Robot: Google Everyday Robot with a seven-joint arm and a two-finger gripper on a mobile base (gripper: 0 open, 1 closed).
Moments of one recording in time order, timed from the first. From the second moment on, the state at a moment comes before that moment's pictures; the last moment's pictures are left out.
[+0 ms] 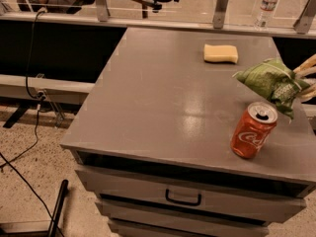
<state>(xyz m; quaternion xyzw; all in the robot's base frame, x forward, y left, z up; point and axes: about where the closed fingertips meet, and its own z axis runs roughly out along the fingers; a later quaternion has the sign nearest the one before) 0.527 -0.339 0.913 -0.78 0.53 0.06 0.32</state>
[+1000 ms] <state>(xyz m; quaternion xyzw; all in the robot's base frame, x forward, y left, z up) 0.483 -0.320 0.896 -0.81 0.52 0.06 0.28</state>
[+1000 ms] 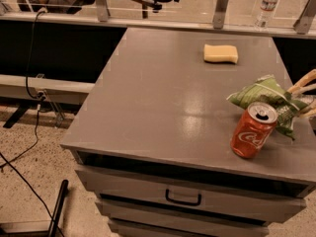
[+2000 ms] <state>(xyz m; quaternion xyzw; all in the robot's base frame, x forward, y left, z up) 0.497 -0.317 0.894 -0.80 0.52 0.05 0.29</state>
